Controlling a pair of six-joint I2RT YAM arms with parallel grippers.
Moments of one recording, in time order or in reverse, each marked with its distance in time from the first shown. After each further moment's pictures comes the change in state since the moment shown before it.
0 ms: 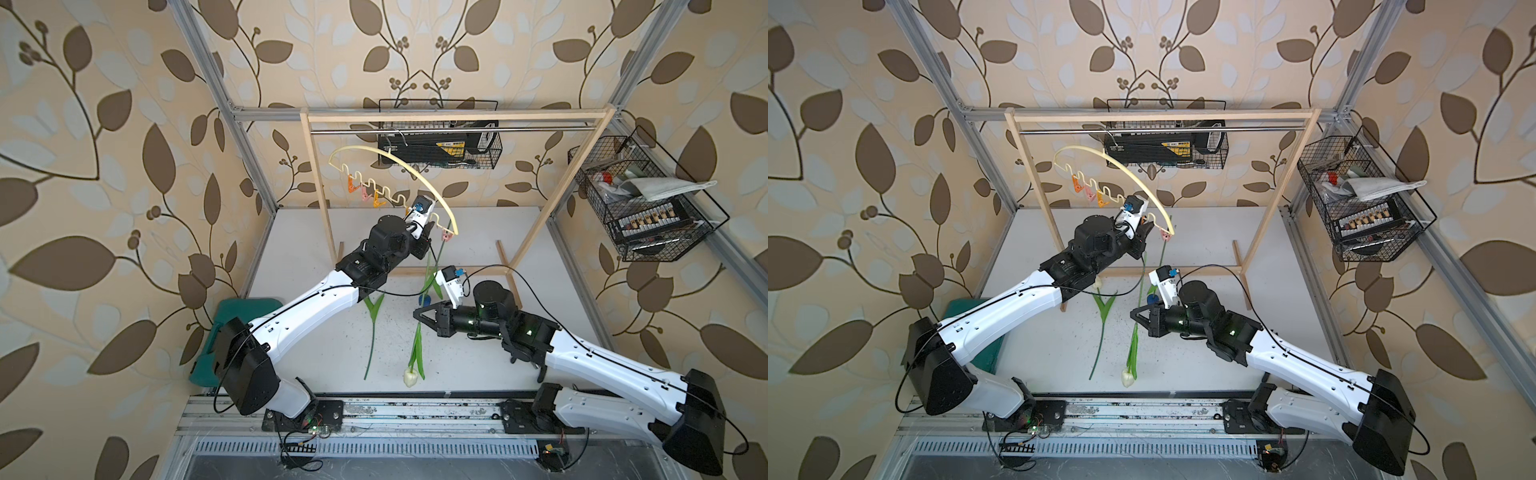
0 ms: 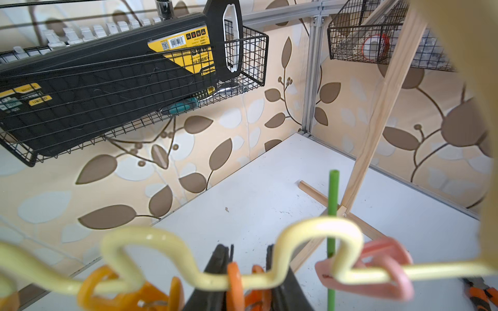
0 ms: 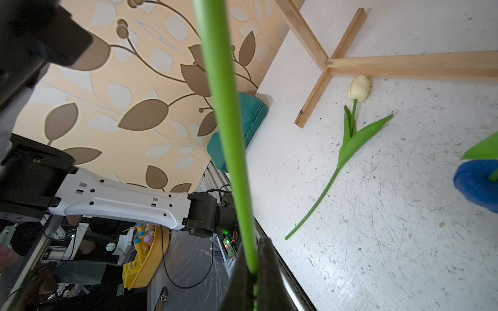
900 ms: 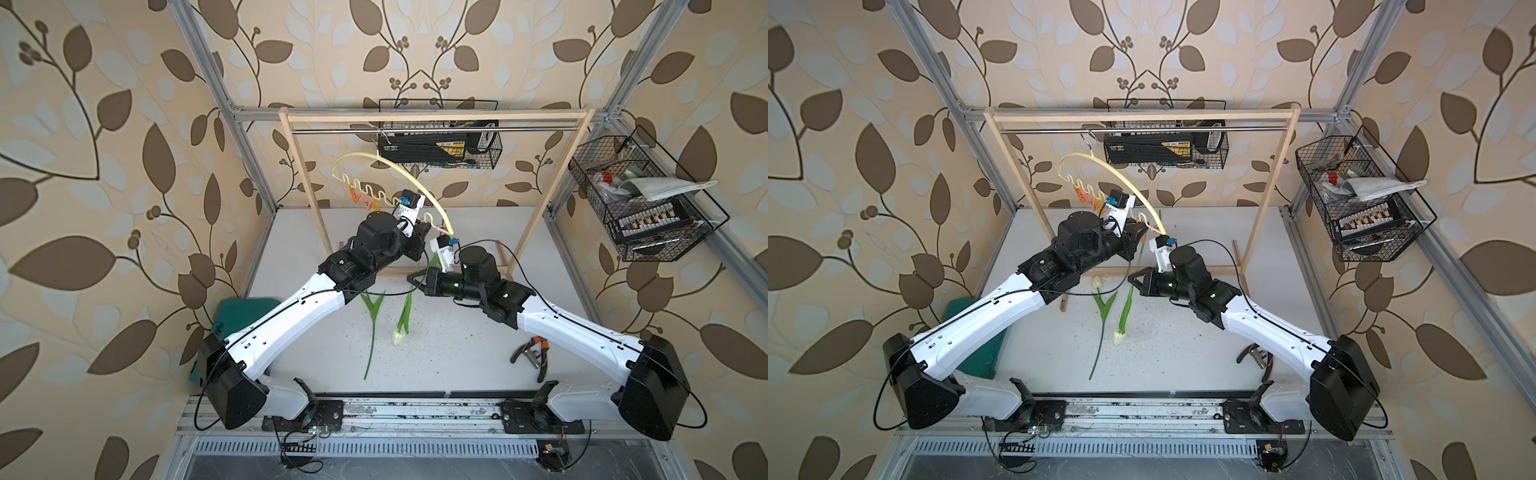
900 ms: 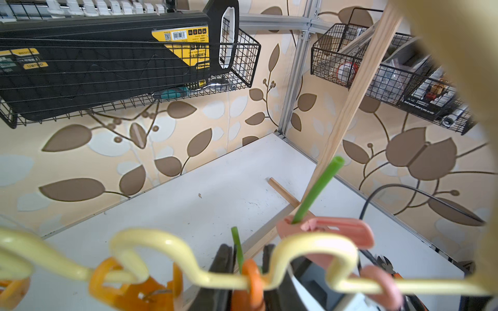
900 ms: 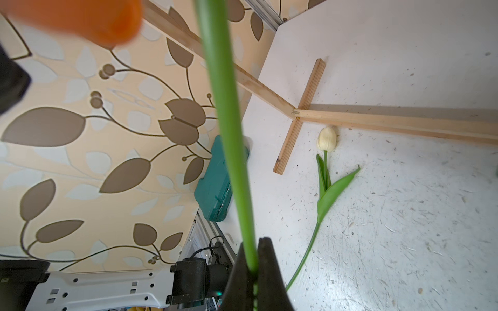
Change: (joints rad) left arm 0.000 -0.094 0.049 -0.180 0.080 -0.196; right arm -0.170 0.285 0.235 0.035 -0.038 0.039
